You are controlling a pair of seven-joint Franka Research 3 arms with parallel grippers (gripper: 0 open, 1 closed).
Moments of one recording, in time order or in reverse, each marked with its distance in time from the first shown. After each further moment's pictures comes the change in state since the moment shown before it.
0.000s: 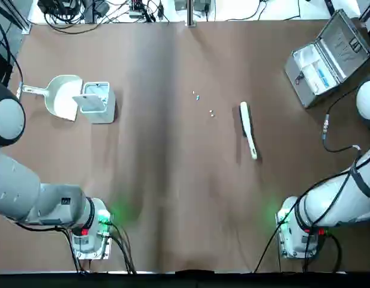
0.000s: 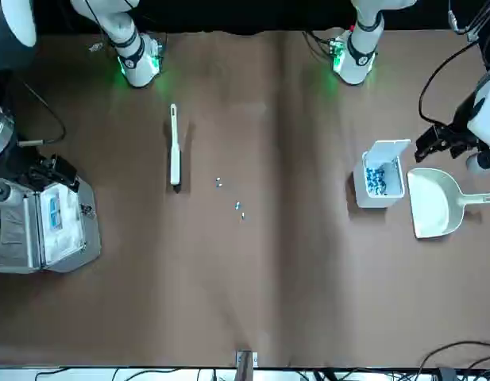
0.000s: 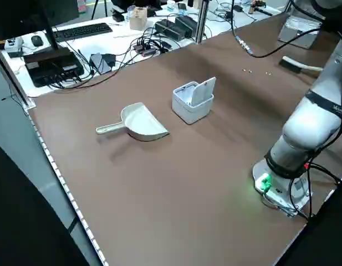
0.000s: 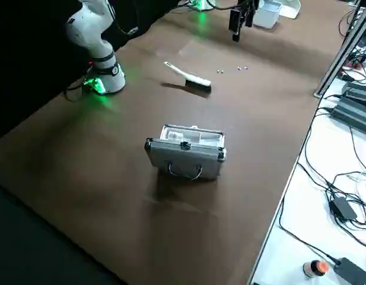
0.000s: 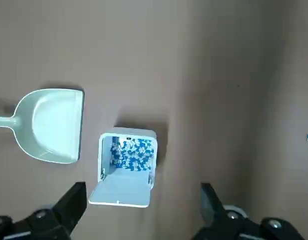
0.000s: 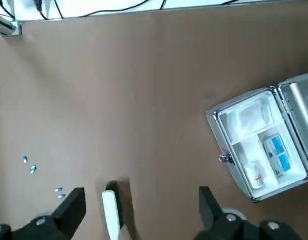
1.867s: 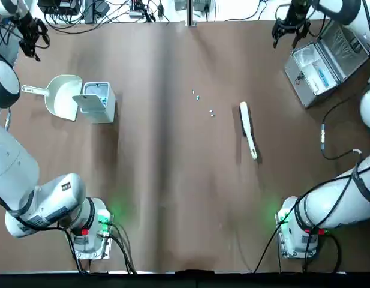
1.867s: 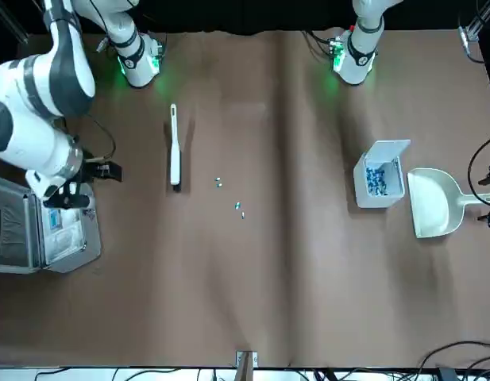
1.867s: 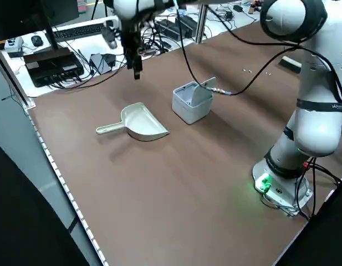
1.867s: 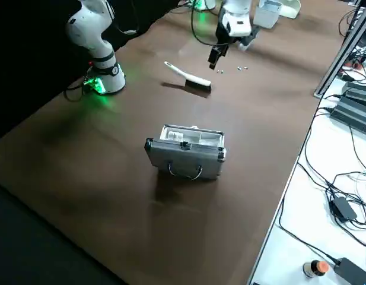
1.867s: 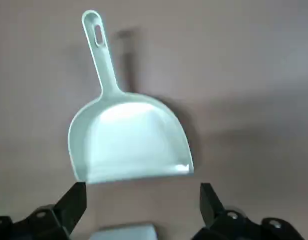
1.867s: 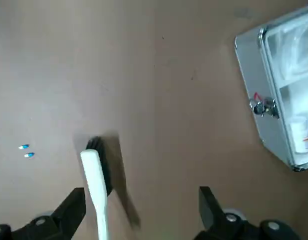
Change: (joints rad) left arm 0.425 0.326 0.028 -0.134 0.125 0.396 -0.892; right arm 0.048 -0.110 0.004 -0.519 0.002 0.176 0.002
